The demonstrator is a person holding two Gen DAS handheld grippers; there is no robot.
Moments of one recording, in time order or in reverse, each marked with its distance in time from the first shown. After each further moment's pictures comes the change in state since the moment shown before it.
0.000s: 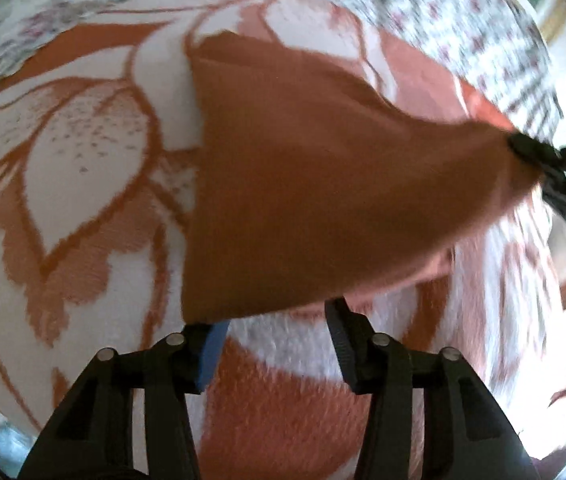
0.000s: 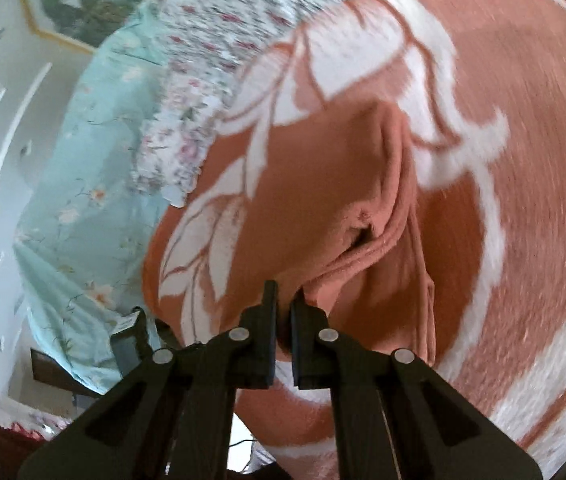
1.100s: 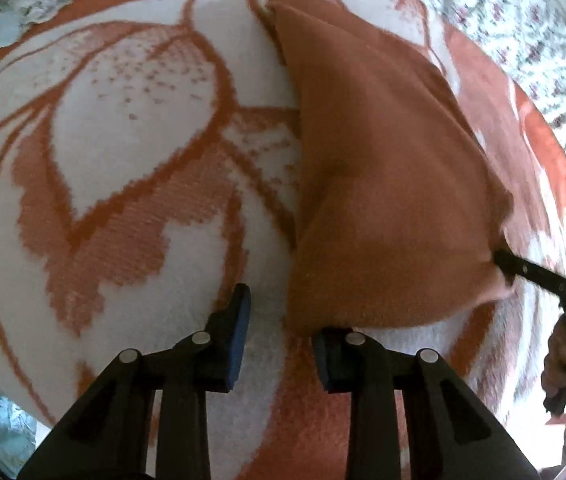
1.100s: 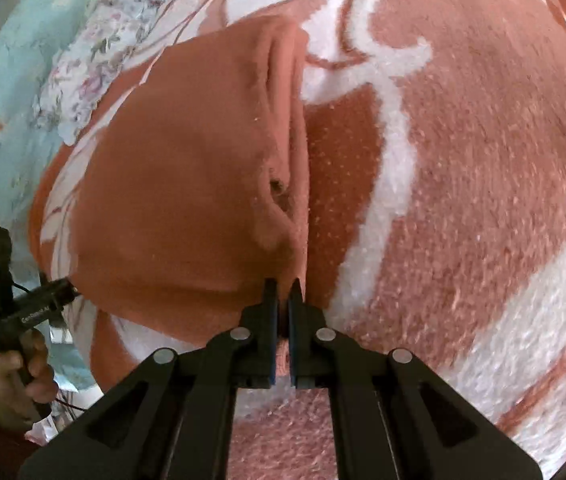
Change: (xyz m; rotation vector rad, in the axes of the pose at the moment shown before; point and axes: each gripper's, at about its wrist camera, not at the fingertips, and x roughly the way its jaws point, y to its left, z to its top) left arm 0.027 0.043 0.007 -0.070 0.146 0.050; right arm 0.047 -0.063 -0.053 -0.063 0.119 -0.389
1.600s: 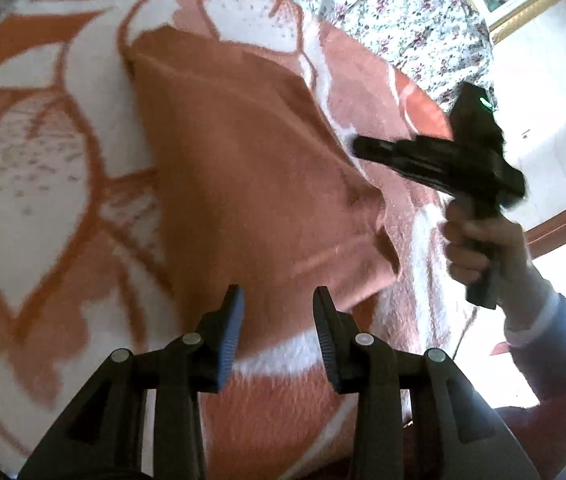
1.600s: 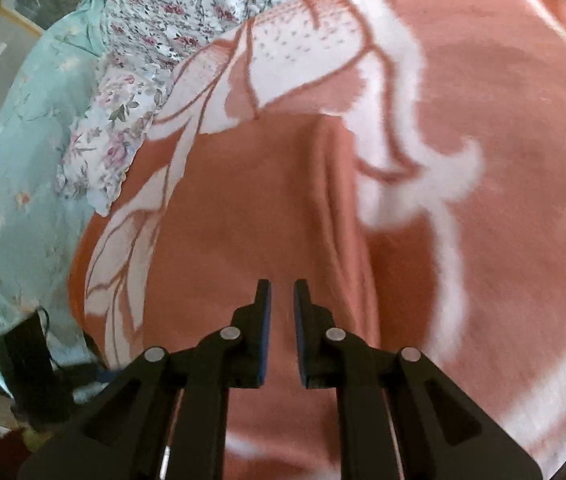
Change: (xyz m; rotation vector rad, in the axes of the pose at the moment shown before) left arm -0.023 -0.013 0.043 0.194 0.036 -0.377; right arm 0.000 0.032 0.079 0.084 -0.090 0.120
